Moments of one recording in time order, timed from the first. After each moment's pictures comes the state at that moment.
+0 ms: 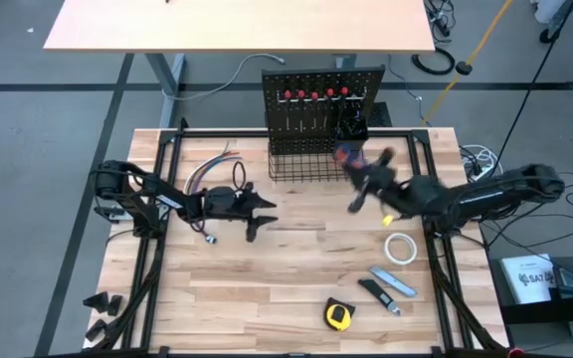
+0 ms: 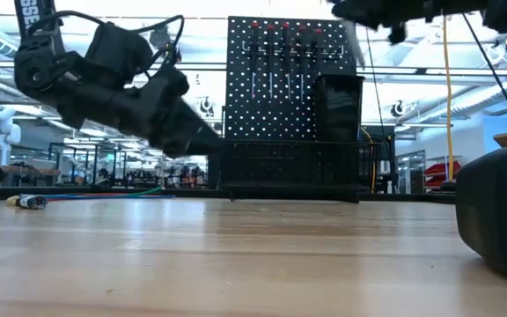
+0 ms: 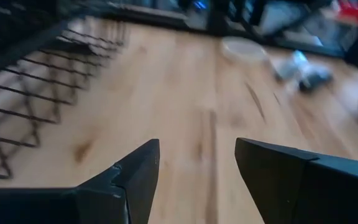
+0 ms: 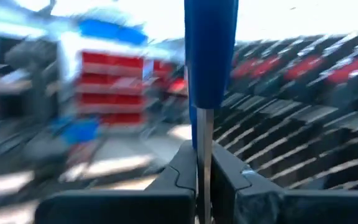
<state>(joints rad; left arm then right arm) 0.11 1.65 0.36 1.01 0.08 -0.11 0.08 1.02 0.51 0.77 0.63 -0.18</state>
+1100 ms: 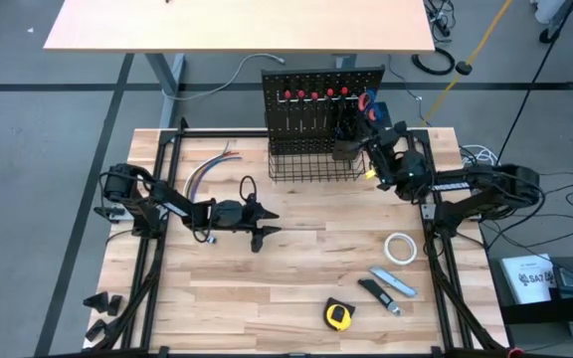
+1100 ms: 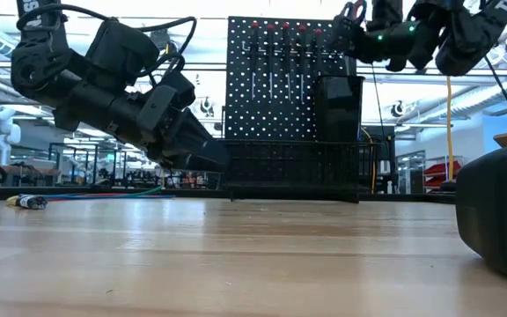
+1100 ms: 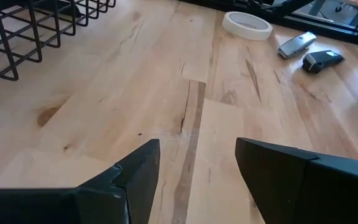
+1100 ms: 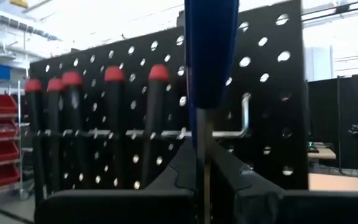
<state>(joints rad) -0.02 1.73 0.41 0.95 -0.07 -0.22 -0.33 1.31 0.51 1.34 0.71 -0.27</state>
